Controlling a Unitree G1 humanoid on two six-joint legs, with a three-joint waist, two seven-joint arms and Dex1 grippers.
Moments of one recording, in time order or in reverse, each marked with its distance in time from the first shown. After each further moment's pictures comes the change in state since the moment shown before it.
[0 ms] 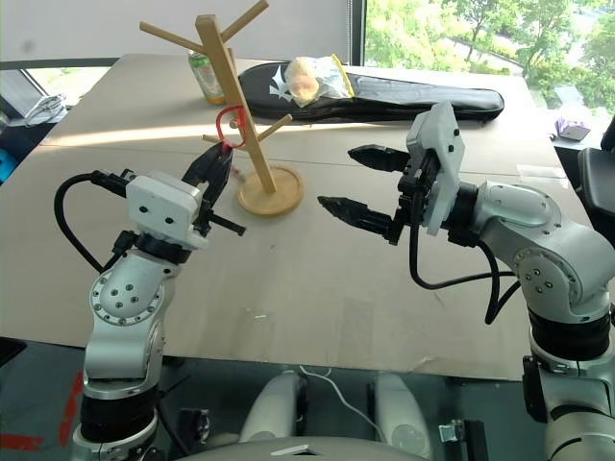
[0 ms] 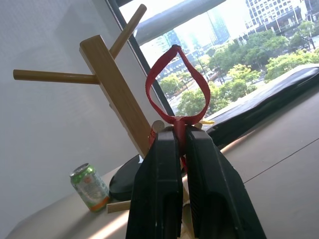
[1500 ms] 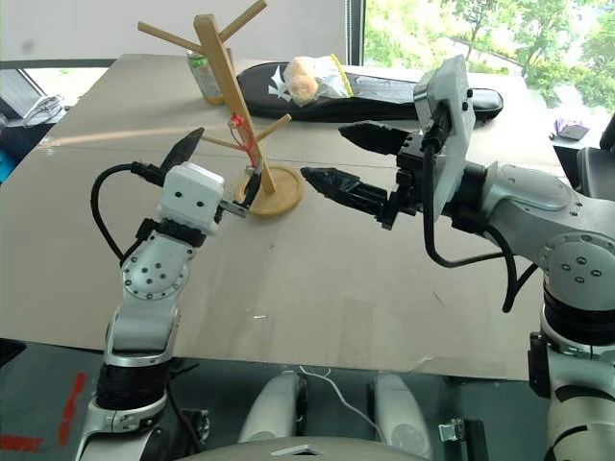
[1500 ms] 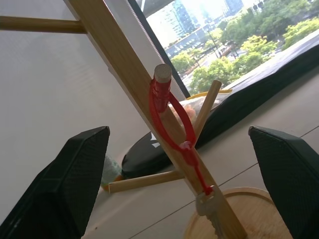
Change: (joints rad) left arm -0.093 0.061 0.009 0.231 0.025 -0.030 -0.013; right arm -0.077 -0.081 -0.036 -0.019 0.332 0.096 -0.264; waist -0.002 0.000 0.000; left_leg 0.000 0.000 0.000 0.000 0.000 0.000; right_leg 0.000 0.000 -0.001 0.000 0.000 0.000
